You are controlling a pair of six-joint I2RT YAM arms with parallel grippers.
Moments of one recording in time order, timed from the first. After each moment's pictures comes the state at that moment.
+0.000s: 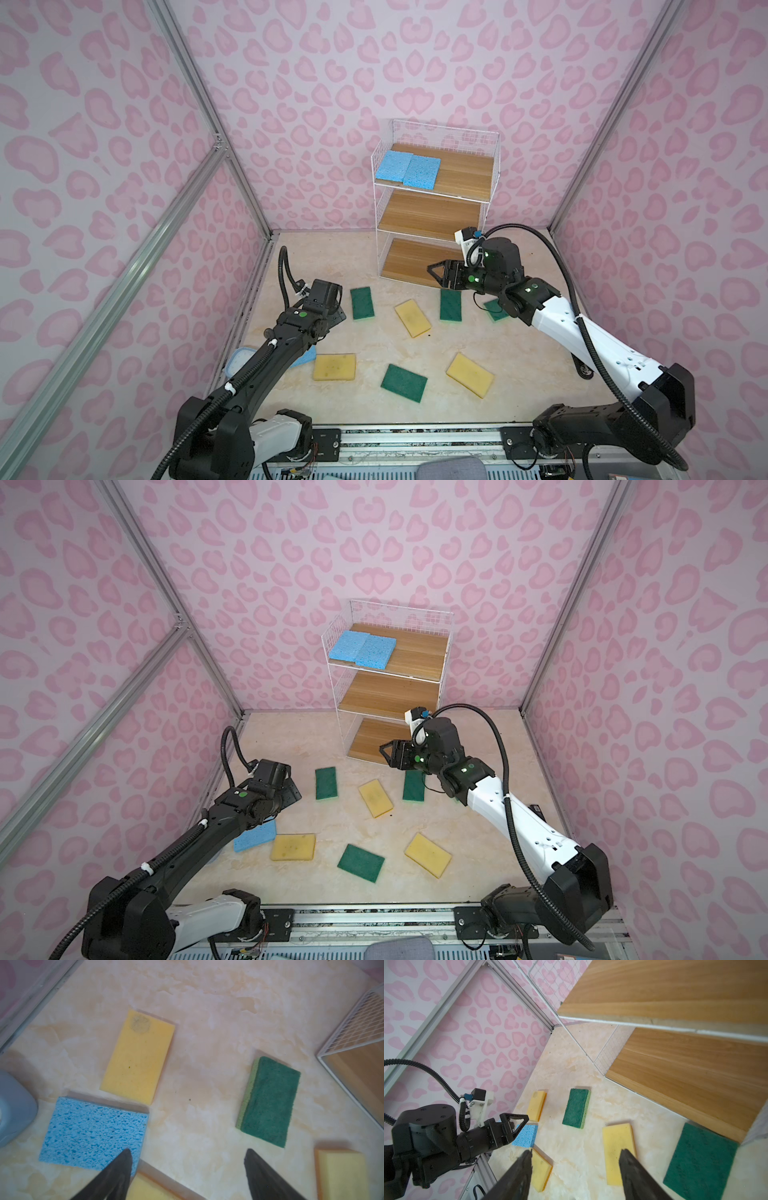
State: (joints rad) left arm -0.31 1.22 0.82 -0.67 -0.37 -0.79; right arm 0.53 1.34 1.12 -0.26 -0.30 0.54
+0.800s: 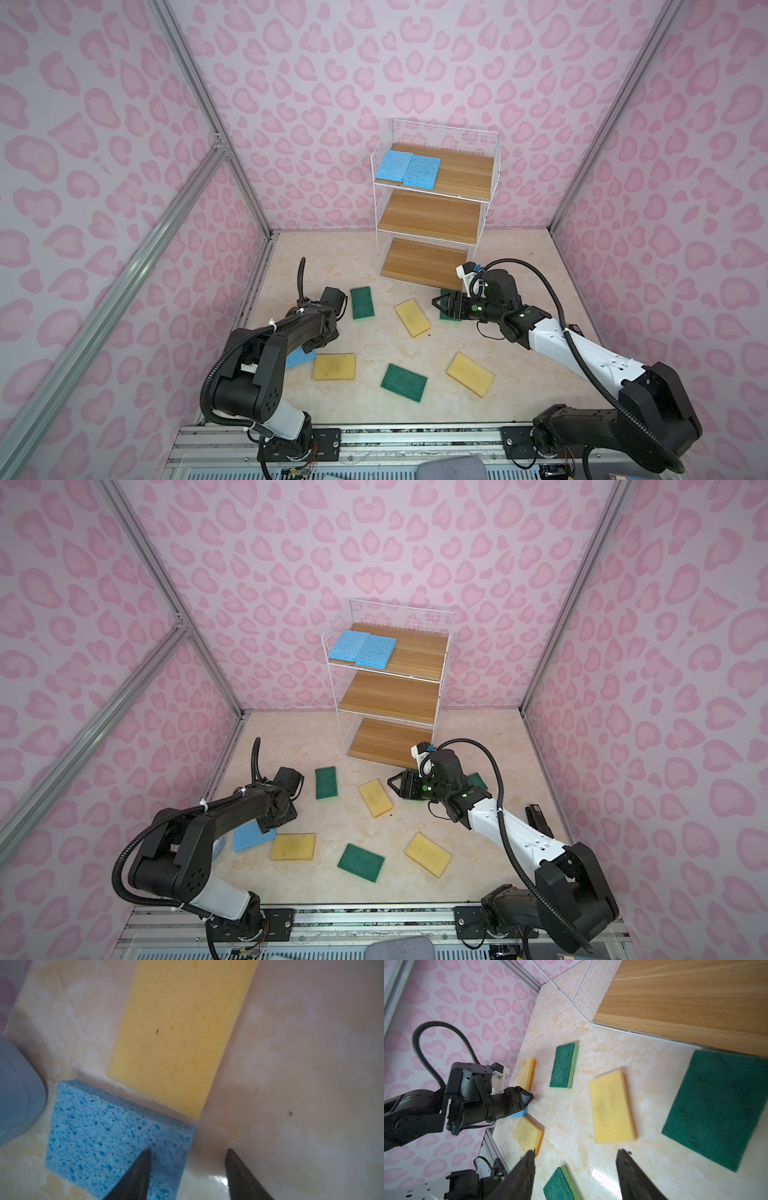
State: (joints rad) left arm -0.25 1.57 0.78 -0.63 -0.45 -0.79; right arm 0.47 1.31 0.80 -0.08 -0.44 0.61
